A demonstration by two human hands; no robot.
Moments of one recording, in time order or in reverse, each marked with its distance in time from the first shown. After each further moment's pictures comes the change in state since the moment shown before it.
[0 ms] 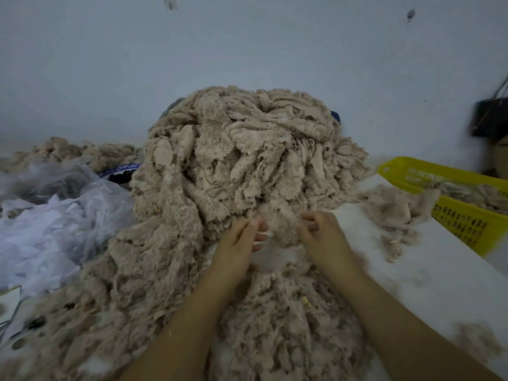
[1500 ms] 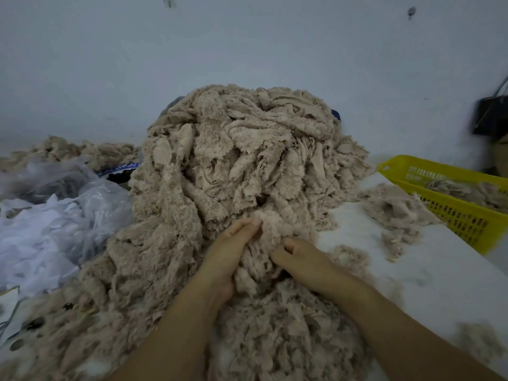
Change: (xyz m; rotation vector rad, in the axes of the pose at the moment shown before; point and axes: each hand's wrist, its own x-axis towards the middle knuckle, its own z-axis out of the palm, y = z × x) left_hand -0.008 0.019 -0.005 -0.526 -0.098 -0.312; right_hand -0.024 -0.022 0.016 0.353 -0.504 -0.032
